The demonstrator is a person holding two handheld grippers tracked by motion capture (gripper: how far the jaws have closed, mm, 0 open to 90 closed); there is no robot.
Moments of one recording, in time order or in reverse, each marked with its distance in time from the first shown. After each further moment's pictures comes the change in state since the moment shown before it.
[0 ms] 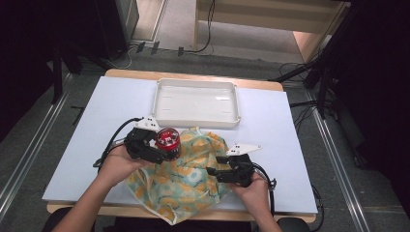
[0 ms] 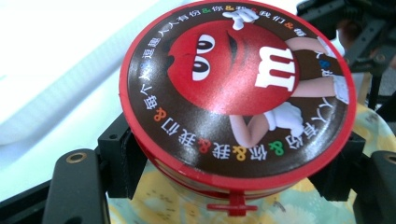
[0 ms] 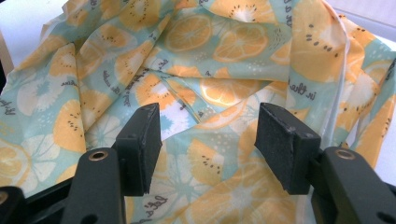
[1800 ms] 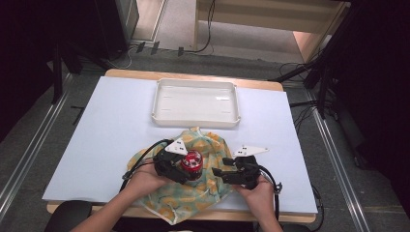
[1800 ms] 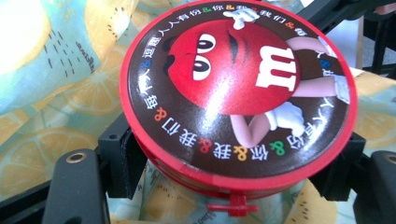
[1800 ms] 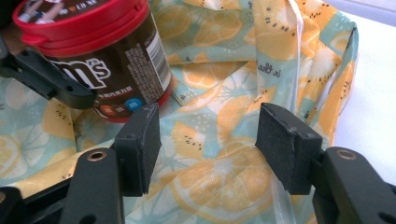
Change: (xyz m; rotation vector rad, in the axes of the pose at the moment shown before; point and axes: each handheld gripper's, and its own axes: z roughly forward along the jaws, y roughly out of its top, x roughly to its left) left arm -0.037 -0.025 0.081 0.046 -0.114 0.104; right arm -0.007 -0.010 -0.011 0.005 -0.039 0.061
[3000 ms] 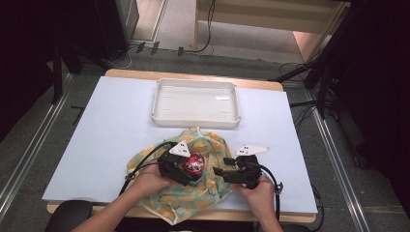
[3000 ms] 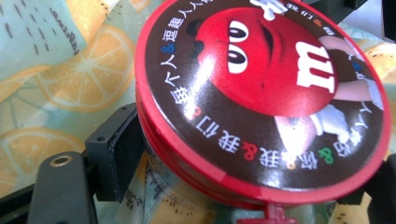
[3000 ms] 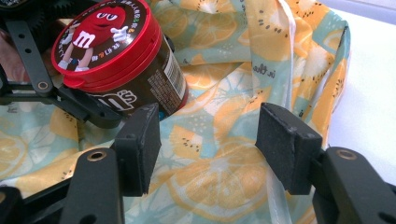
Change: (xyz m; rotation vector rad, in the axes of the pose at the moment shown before) left arm 0.009 -0.010 0.024 0.009 -0.009 0.018; right arm -0.004 -0.001 -0.002 -0.006 0.005 0.022
